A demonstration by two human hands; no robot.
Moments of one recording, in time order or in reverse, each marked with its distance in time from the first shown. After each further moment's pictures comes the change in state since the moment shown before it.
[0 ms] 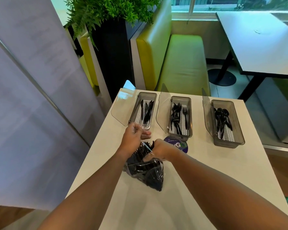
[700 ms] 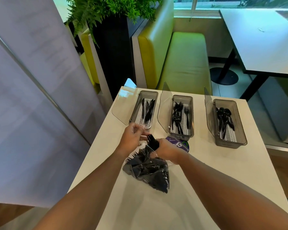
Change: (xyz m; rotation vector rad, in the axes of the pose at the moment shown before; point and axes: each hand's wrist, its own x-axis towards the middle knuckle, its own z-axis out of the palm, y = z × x) left_hand 0.003 -0.003 -0.007 0.088 0.009 -0.050; right_hand 0.008 0.023 0.000 0.271 -0.034 -0.141
